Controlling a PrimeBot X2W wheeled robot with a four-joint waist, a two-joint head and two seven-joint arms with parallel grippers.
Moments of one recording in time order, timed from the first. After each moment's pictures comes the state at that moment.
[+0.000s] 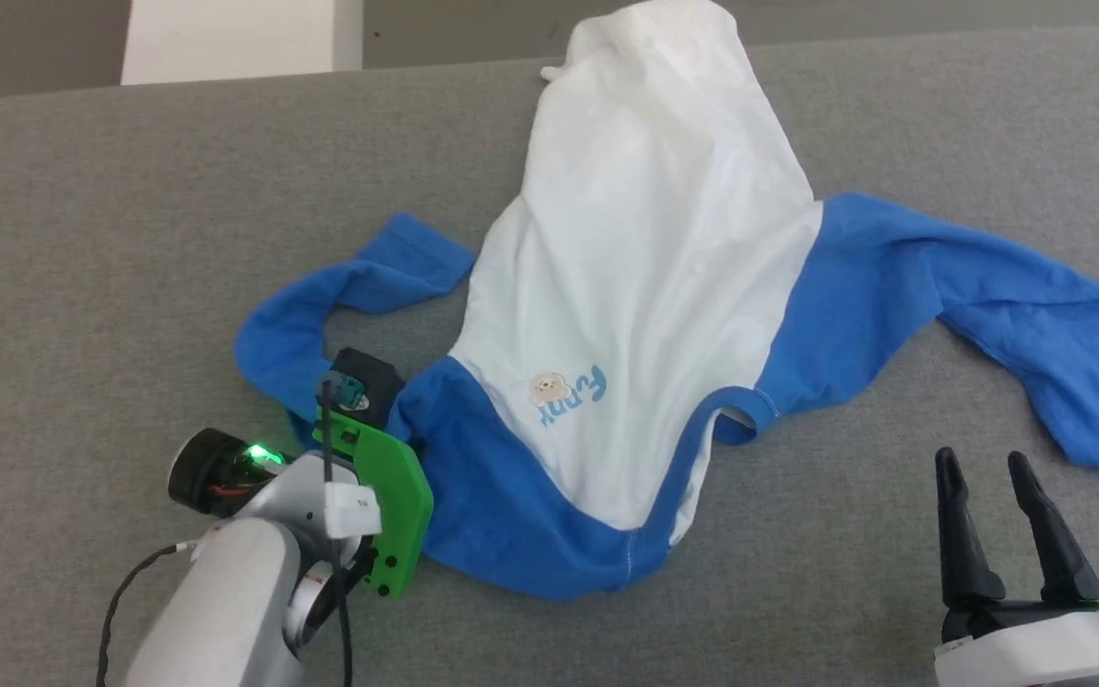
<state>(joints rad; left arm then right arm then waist) -0.30 0.28 -0.37 0.11 -0.27 -0.11 0.65 0.16 -0.05 -0.08 -0.11 0.29 0.13 -0.13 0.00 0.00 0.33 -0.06</state>
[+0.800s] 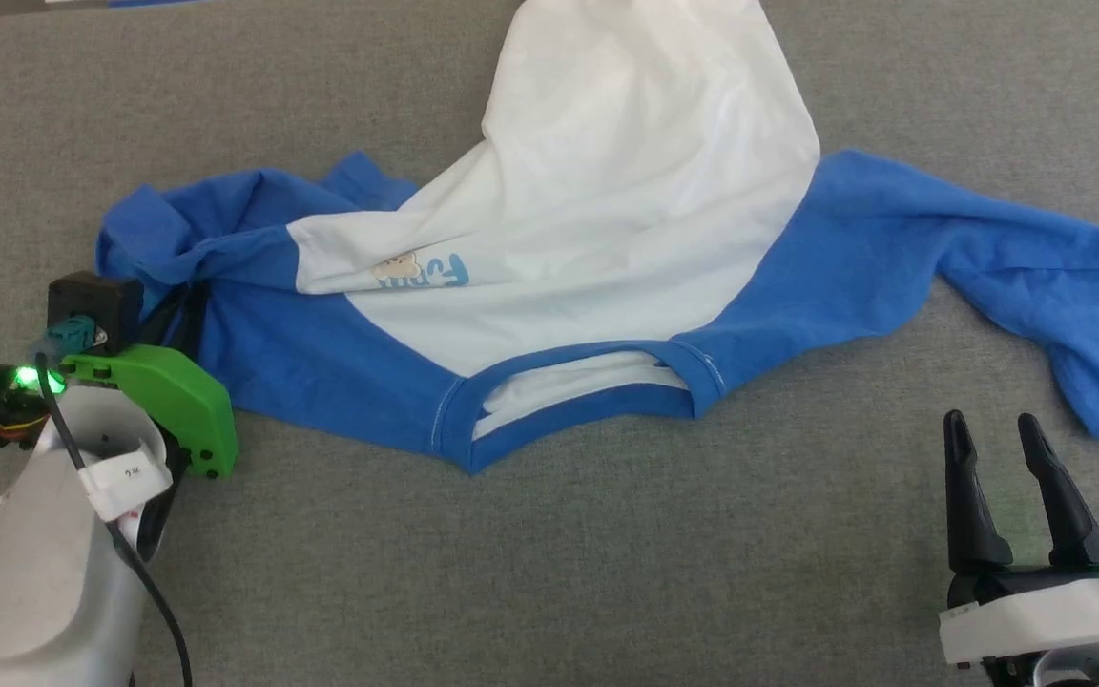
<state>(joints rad) -0.41 0.41 -0.14 0.29 -0.28 -0.08 0.13 0.10 -0.05 -0.10 -0.11 0.28 0.13 -0.12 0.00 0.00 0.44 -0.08</state>
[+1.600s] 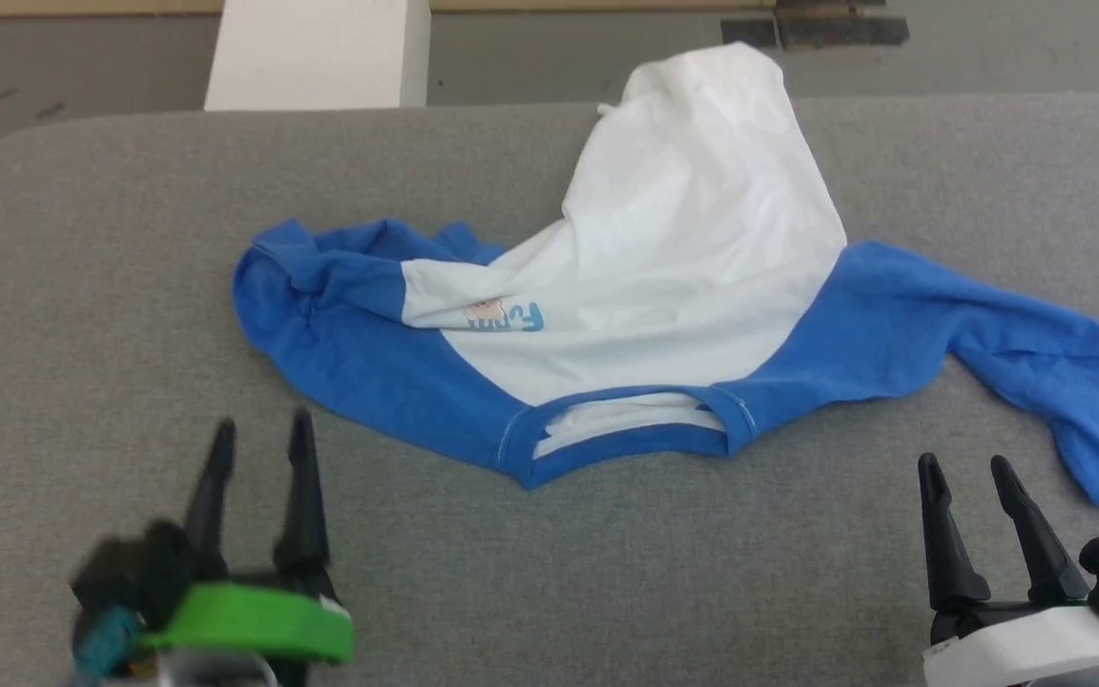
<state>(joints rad) 0.04 0.17 -0.10 -0.13 -0.41 0.04 -0.19 0.15 -0.05 -0.07 -0.09 0.27 0.13 -0.10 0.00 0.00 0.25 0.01</state>
